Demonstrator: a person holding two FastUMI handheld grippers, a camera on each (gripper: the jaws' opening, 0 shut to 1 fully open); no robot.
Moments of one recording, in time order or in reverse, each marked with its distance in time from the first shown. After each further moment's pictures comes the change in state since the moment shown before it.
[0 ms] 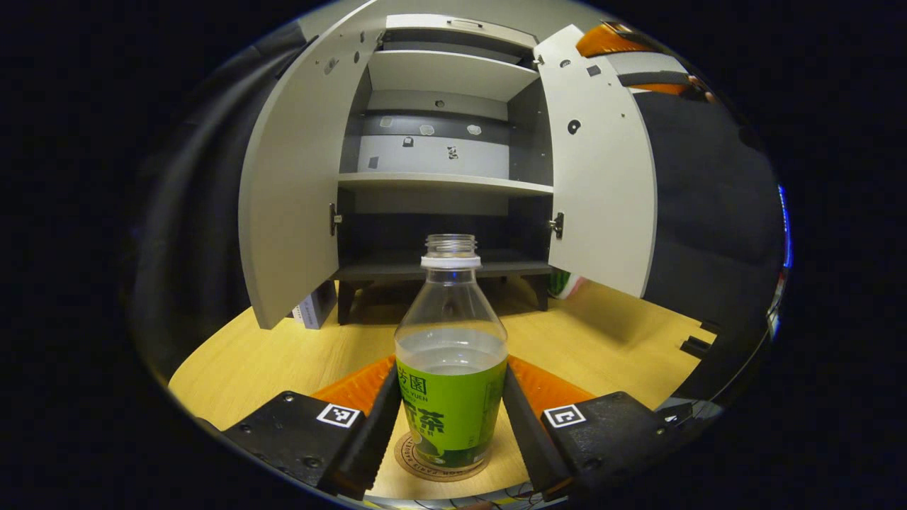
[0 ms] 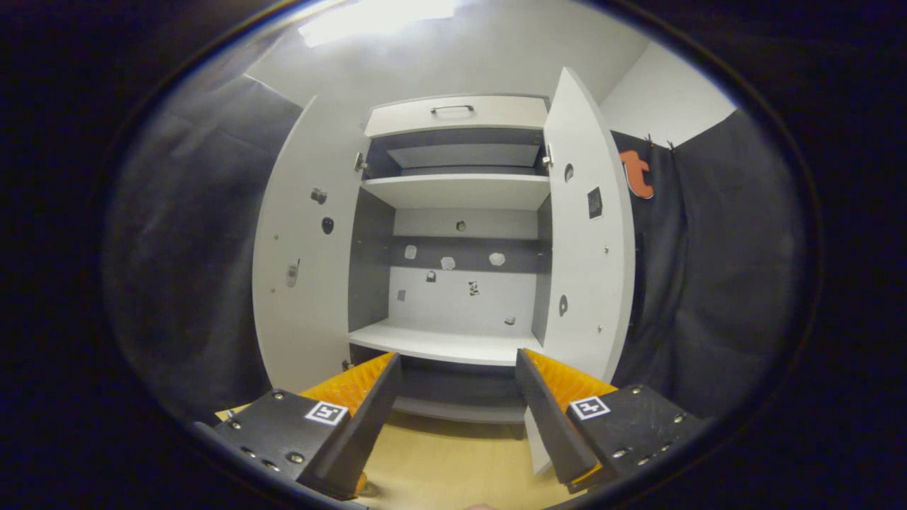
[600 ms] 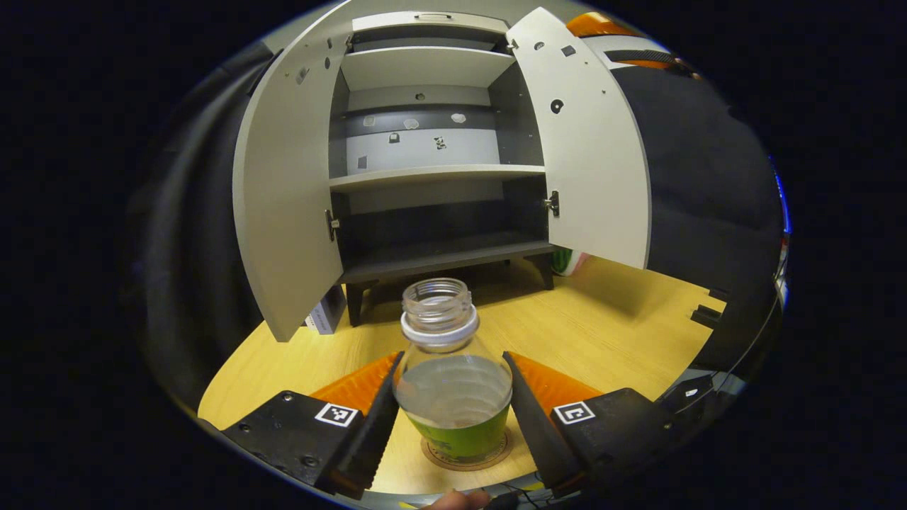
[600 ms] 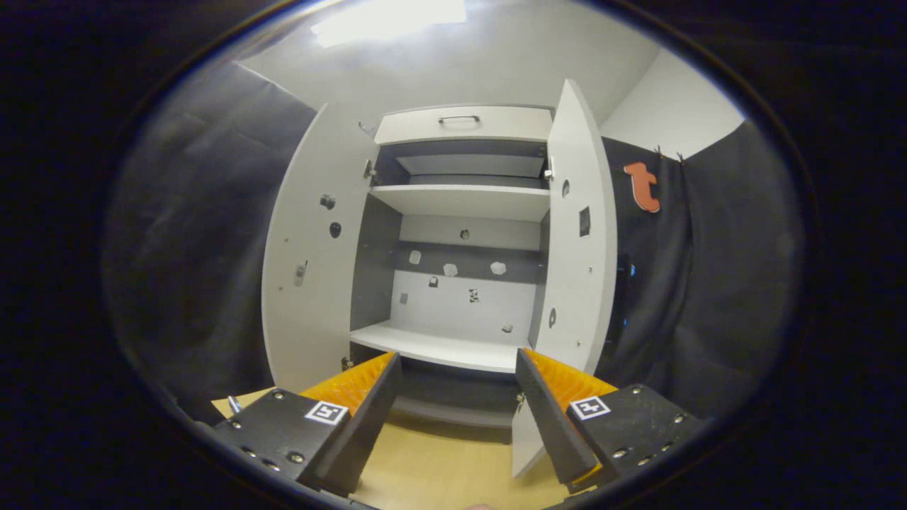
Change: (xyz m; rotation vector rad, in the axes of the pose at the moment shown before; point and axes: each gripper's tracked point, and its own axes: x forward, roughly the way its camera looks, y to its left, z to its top) left arm -0.015 0.008 0.018 0.105 0.028 0.011; right arm -0.026 -0.038 0.014 -0.016 -0.023 -0.004
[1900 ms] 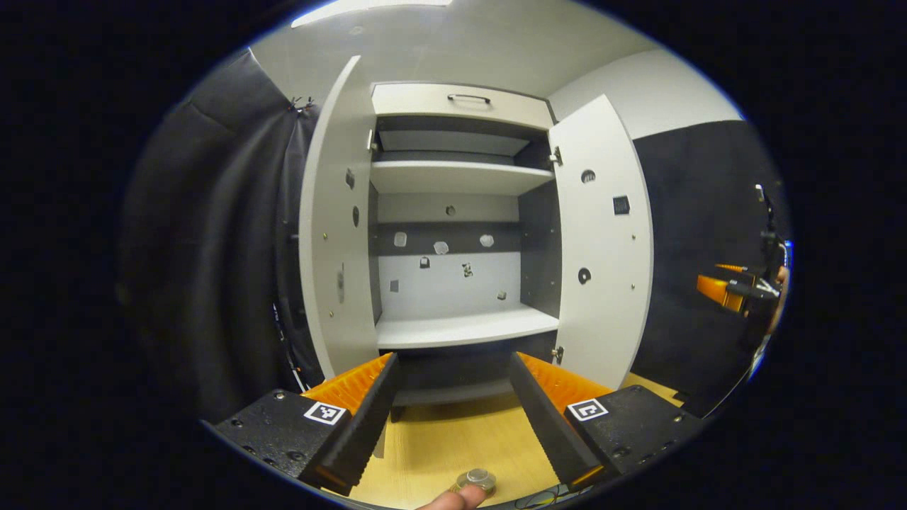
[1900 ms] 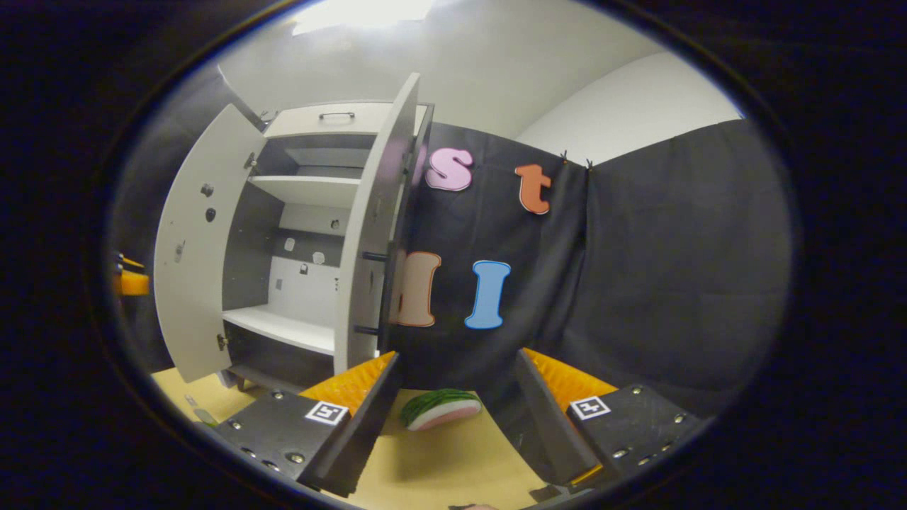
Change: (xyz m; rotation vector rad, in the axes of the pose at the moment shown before) left arm -0.108 0.068 0.316 -0.084 -0.261 0.052; right arm -0.042 -0.259 0.010 -0.109 -0.009 -0.355
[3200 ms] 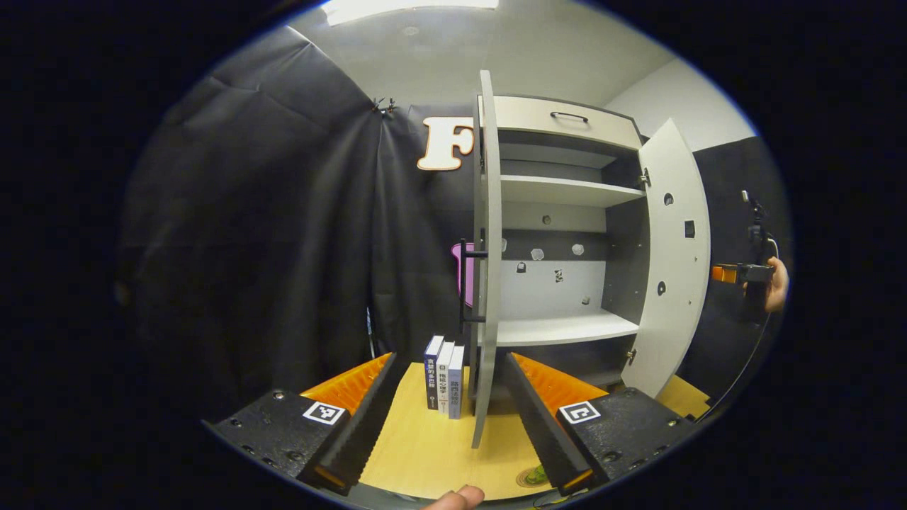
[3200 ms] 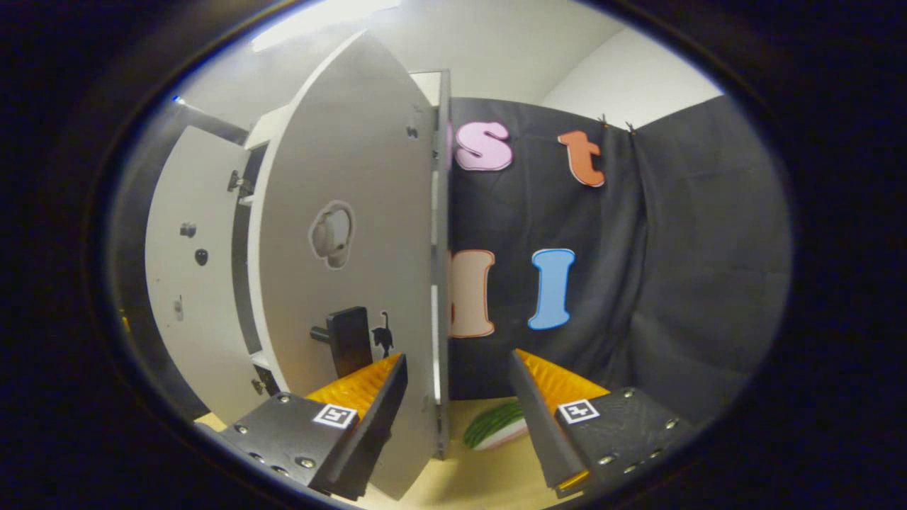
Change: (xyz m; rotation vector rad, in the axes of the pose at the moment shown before) left arm -0.073 0.147 0.006 -0.034 0.020 0.287; right arm 0.104 0.123 0.034 0.110 0.064 0.169
